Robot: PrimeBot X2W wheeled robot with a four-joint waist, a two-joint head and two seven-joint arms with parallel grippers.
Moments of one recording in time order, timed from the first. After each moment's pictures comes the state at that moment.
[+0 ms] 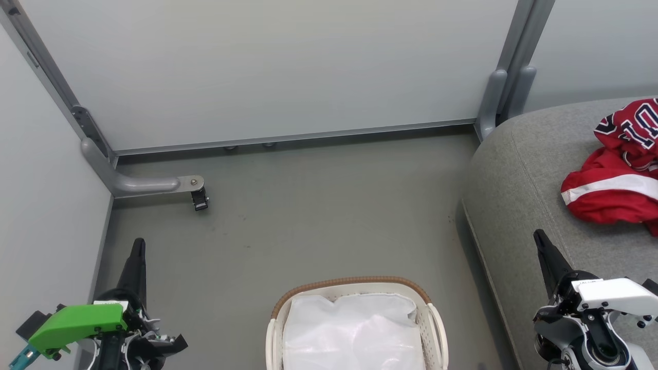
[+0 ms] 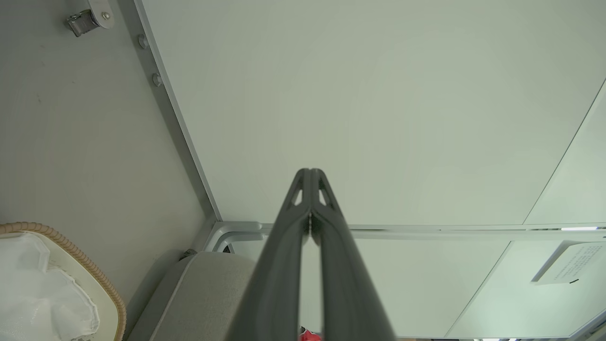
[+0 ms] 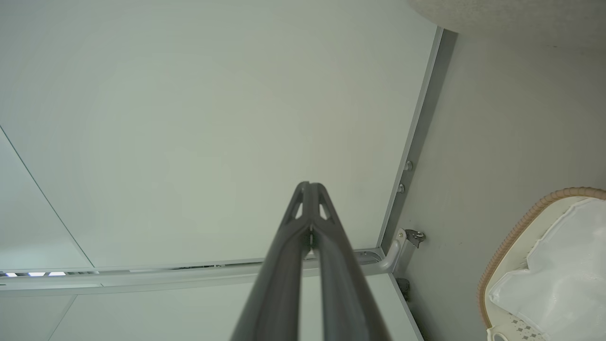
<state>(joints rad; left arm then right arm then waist) -0.11 0.05 0.11 0.25 -1.61 -0.13 0.11 -0.12 -0.05 -0.12 0.25 1.61 0.13 0.12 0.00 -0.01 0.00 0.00</state>
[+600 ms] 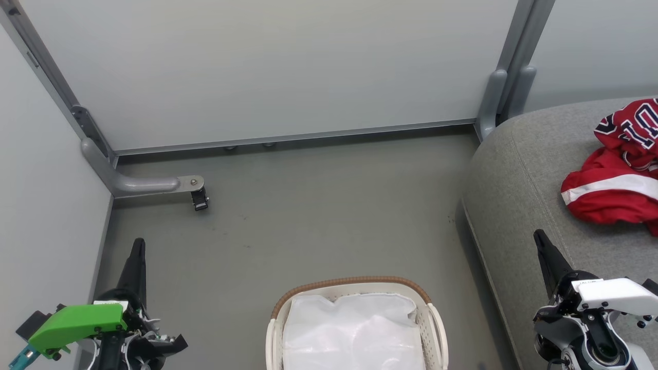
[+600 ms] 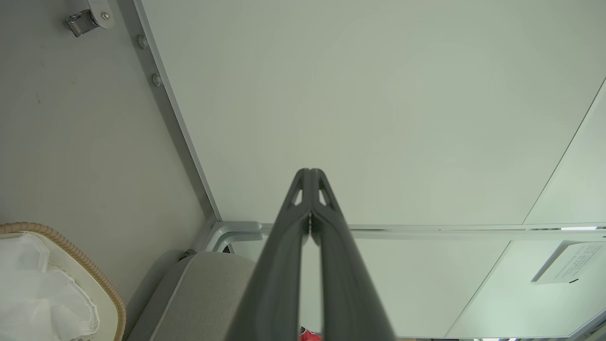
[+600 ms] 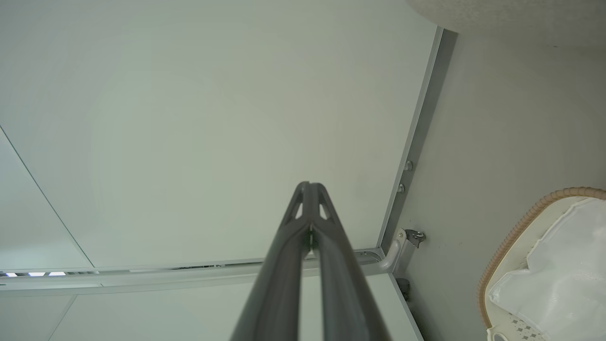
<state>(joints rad) -0.11 0.05 0.11 0.25 -1.61 -0.13 0.11 -0.12 -0.05 -0.12 0.25 1.61 0.13 0.12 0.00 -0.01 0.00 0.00</state>
